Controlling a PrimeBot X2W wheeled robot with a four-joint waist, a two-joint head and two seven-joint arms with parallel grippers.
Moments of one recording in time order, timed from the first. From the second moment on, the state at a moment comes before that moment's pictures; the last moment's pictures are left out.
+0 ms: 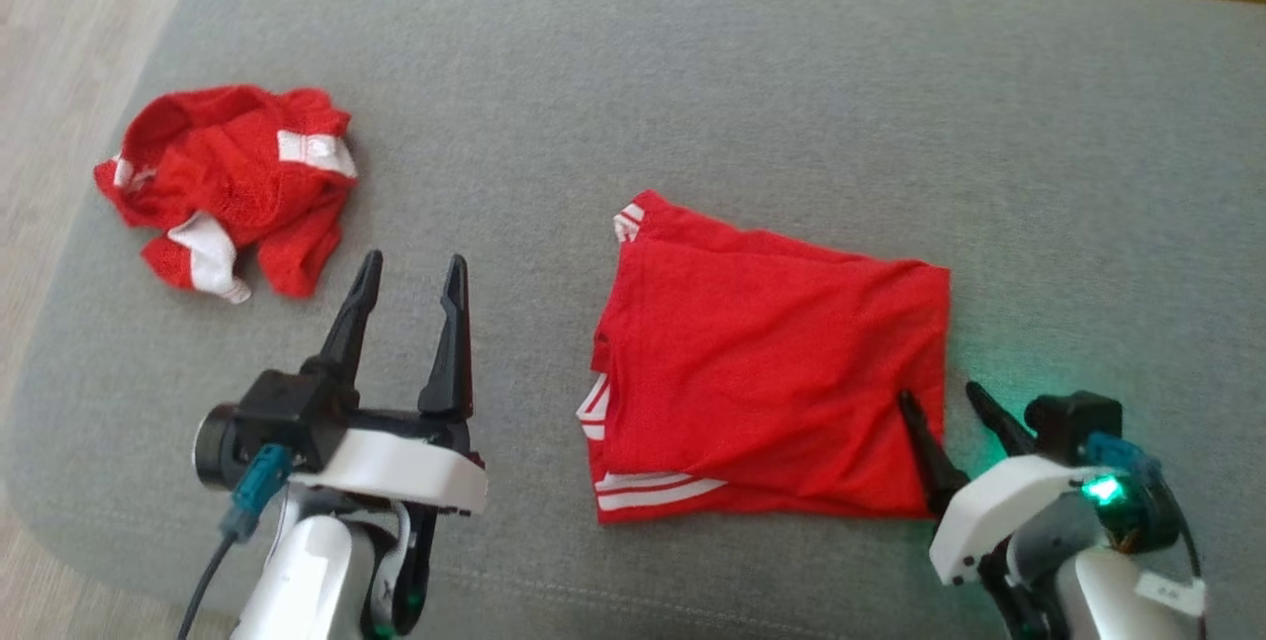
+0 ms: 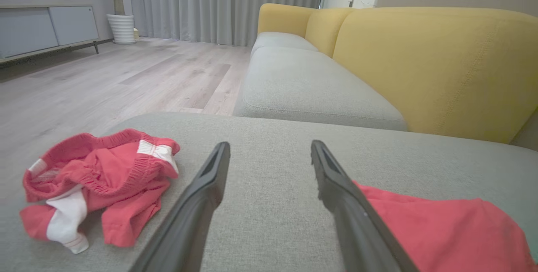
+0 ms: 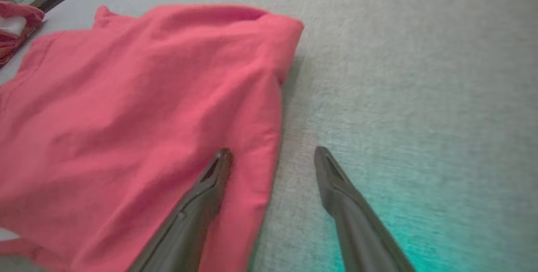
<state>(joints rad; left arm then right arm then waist) -0.12 0.10 -0.31 0.08 -0.24 0.10 -0.25 -0.06 -0.08 0.10 0.34 0.19 0.12 0.12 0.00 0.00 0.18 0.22</state>
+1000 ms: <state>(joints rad) -0.16 0.07 -0.24 0.01 -0.13 0.02 -0.25 -0.35 -0.23 0.30 0.38 0.23 0.12 0.10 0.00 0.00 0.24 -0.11</state>
